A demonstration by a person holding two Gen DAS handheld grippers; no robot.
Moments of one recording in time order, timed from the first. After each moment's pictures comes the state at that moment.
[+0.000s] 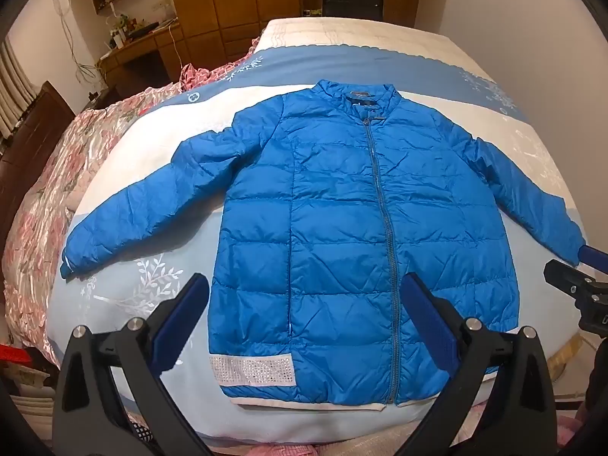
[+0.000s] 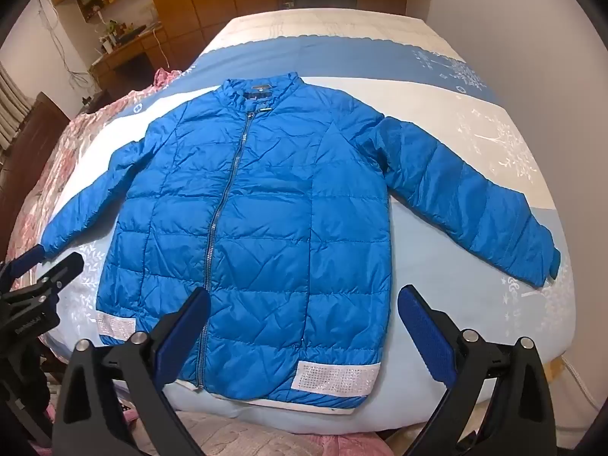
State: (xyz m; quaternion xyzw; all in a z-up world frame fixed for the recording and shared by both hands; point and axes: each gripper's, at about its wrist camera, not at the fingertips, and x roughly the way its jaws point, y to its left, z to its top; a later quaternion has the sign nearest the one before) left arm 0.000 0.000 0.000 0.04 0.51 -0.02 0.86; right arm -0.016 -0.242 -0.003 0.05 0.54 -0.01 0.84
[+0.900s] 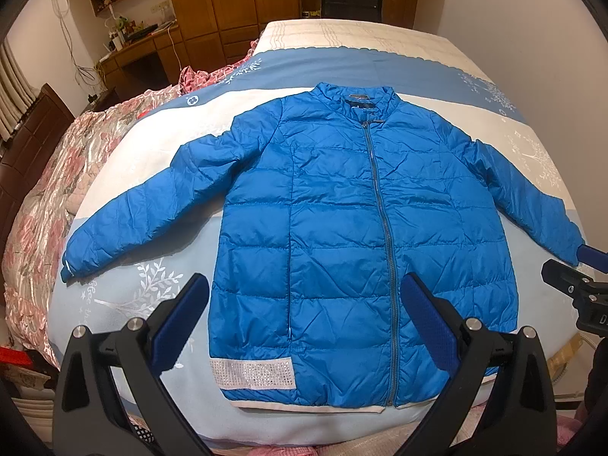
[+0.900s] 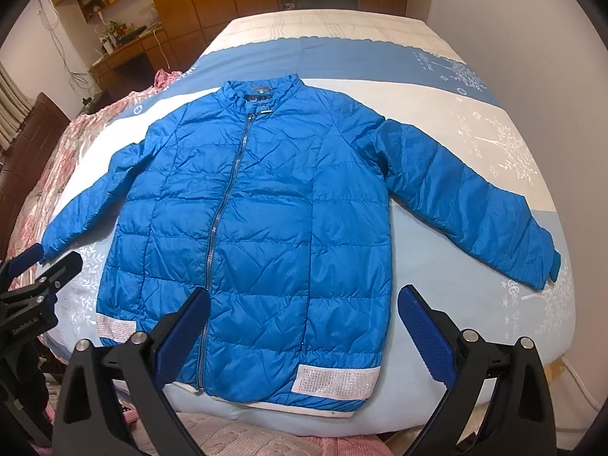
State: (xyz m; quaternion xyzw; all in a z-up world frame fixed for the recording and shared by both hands) left arm 0.004 0.000 0.006 0.04 0.50 -0.02 0.86; right arm -0.013 -0.242 -0.002 0.05 0.54 -0.01 0.84
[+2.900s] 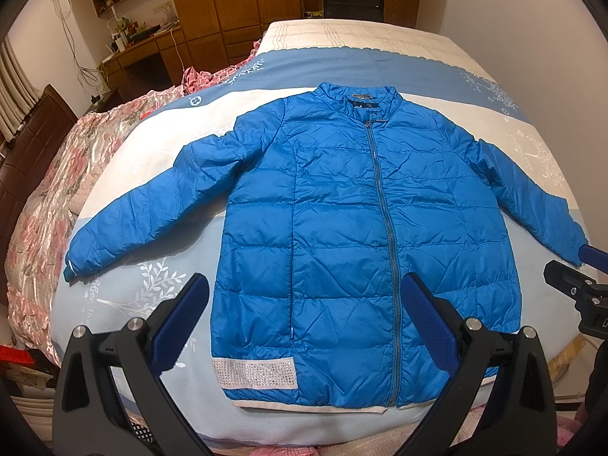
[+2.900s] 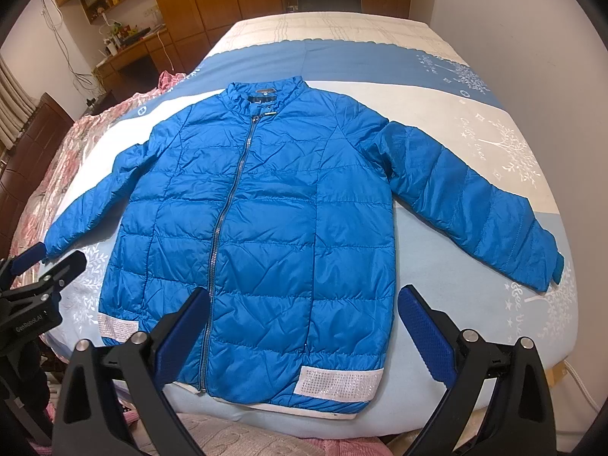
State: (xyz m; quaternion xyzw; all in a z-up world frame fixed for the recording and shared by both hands) left arm 0.004 0.000 0.007 0.04 0.50 -0.02 0.86; right arm -0.014 -0.241 -0.002 0.05 0.54 0.00 0.84
